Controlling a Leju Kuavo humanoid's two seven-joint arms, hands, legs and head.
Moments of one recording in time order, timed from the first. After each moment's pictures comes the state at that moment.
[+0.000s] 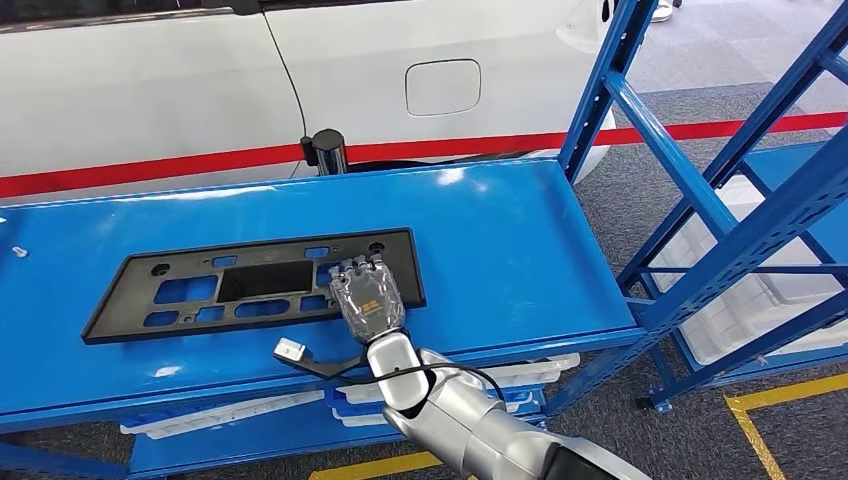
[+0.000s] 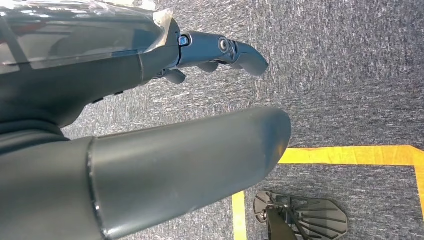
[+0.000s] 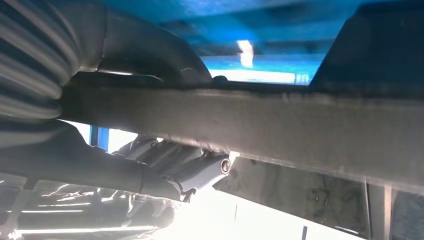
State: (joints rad) left arm -0.11 -0.15 0.86 -0.19 -1.04 0.08 -0.16; right arm -0.61 0.25 0.94 -0.32 1.52 -0.50 0.49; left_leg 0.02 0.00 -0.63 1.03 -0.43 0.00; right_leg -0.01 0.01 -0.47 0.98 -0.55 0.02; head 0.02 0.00
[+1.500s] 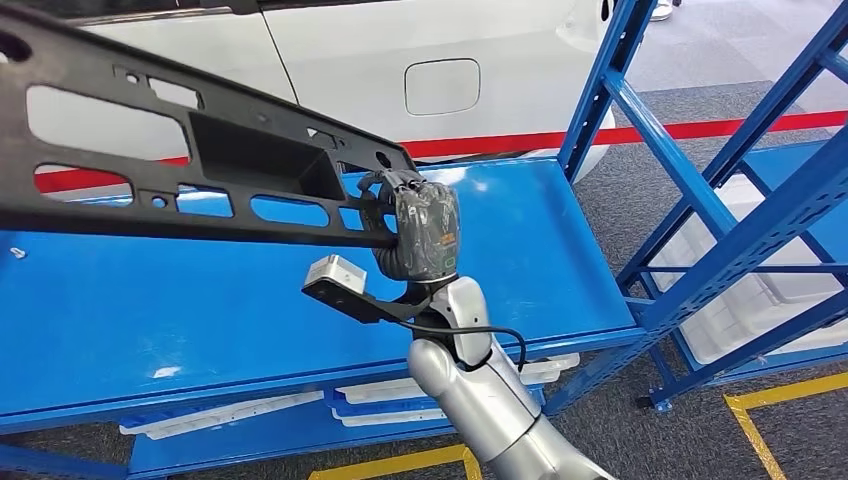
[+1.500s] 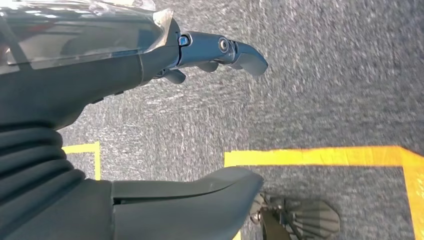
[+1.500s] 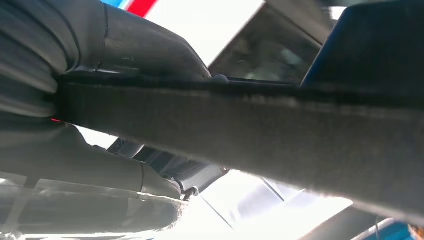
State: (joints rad) left arm -0.09 -0.15 0.87 -0.19 -1.03 0.09 -0.21; right arm -0.45 0.23 0.56 -1.01 0.95 -0.60 -0.15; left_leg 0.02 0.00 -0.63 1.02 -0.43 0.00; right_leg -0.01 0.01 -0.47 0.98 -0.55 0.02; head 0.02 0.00
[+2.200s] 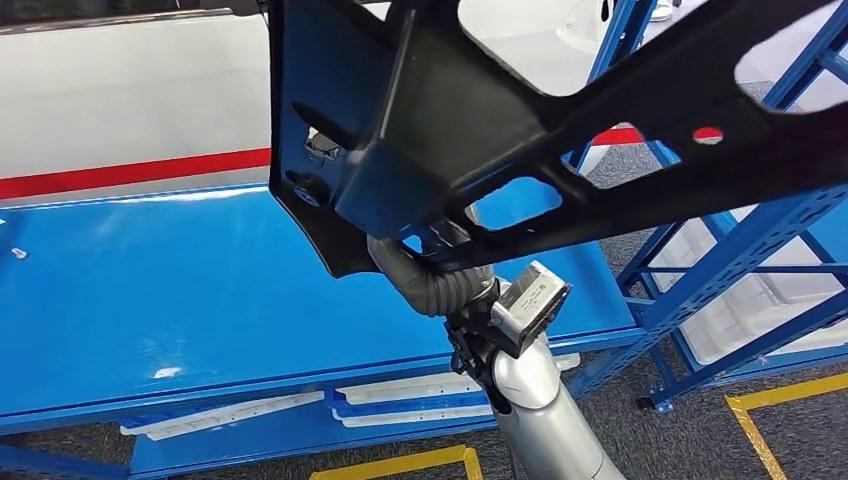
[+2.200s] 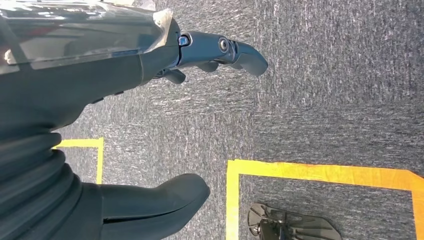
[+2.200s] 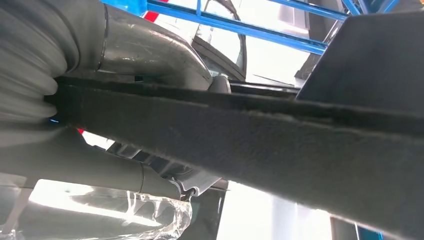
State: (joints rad) left arm -0.09 -0.13 0.90 -0.19 -1.02 0.12 -0.19; right arm -0.36 0.13 0.55 -1.44 -0.01 0.02 -0.40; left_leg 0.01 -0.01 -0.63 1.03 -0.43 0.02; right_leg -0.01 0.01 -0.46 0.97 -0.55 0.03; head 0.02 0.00
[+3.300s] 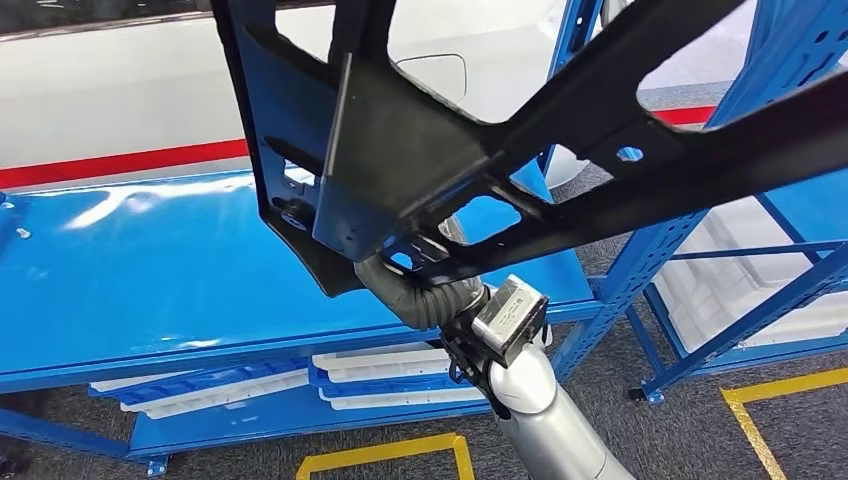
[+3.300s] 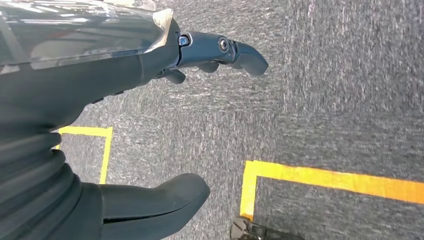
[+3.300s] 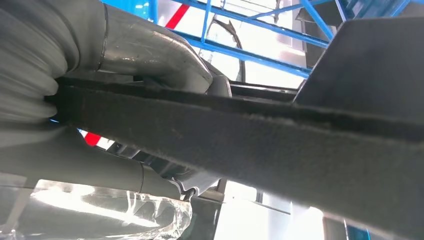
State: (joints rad) left arm -0.09 -0.11 0.93 -0.19 -1.00 0.13 -0.18; right arm -0.37 0.07 0.61 -1.42 -0.03 0.02 -0.40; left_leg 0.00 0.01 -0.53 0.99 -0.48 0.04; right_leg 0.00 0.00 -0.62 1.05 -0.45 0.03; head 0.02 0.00
